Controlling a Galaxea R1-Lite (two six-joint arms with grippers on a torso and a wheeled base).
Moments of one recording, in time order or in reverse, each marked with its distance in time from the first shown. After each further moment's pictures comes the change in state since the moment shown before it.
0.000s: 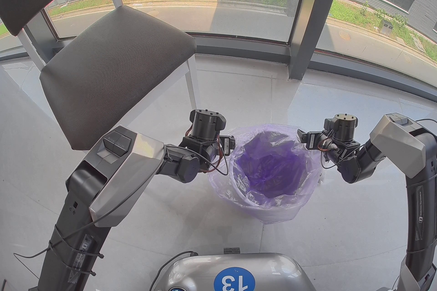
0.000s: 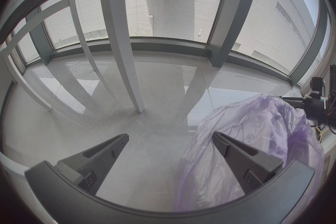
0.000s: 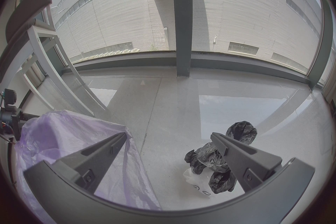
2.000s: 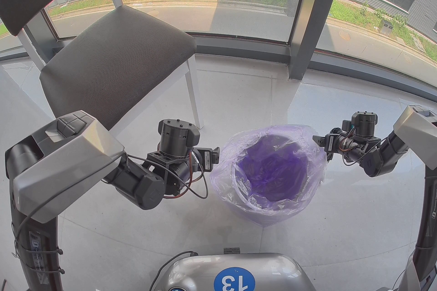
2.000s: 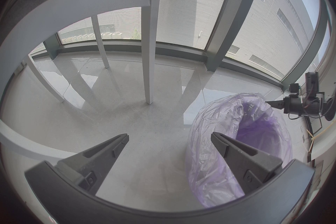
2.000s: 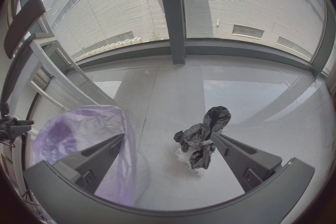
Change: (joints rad) left arm -0.010 -0.373 0.722 -0.353 -0.028 -0.045; right arm -0.113 -0.121 0.119 0.145 0.161 0.030
